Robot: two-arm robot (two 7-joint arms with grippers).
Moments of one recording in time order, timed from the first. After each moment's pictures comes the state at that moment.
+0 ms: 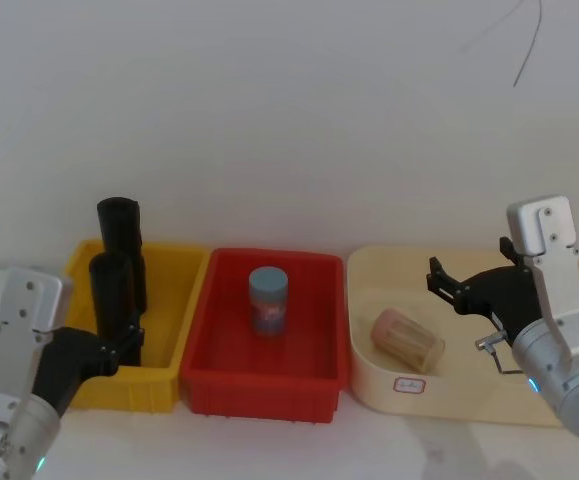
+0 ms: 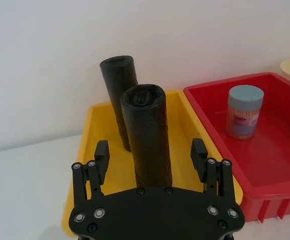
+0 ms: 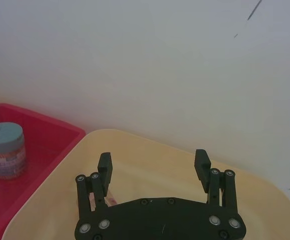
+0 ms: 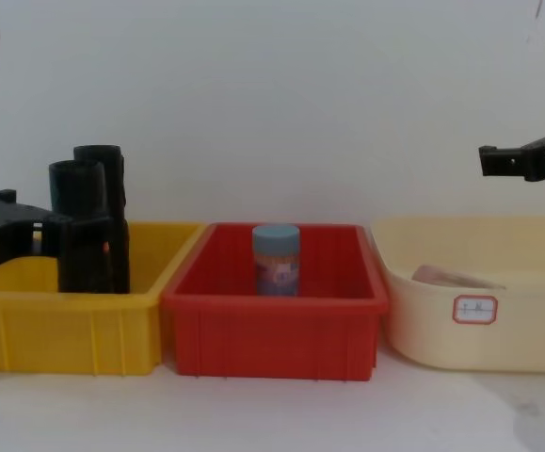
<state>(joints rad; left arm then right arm) -0.11 0.35 0.28 -1.76 -0.22 0.21 0.12 0.32 0.27 -0.26 -1.62 0.06 0.33 0.02</state>
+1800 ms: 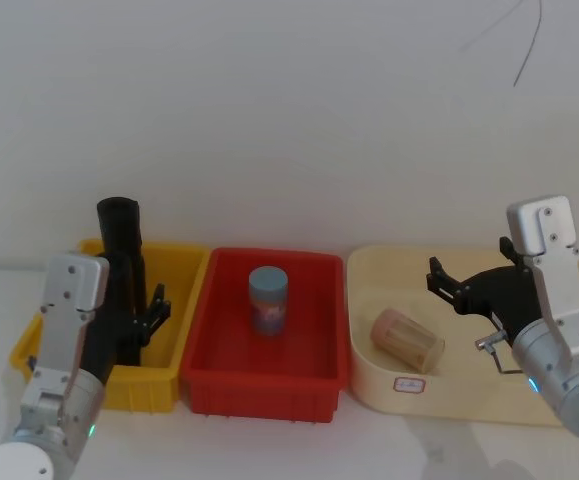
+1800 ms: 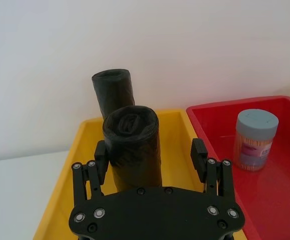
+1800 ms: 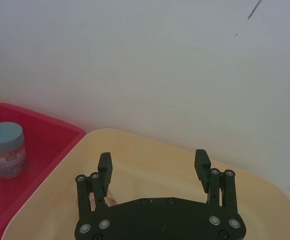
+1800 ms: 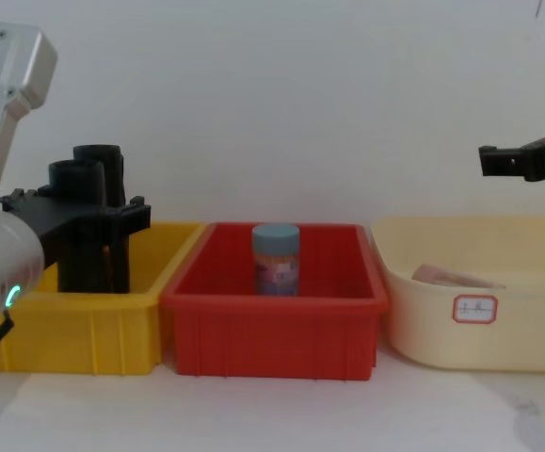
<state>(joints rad) -0.23 0.20 0.30 -1.55 -0.14 0.10 0.15 0.32 0.27 -0.26 -1.62 0.06 0.33 0.02</state>
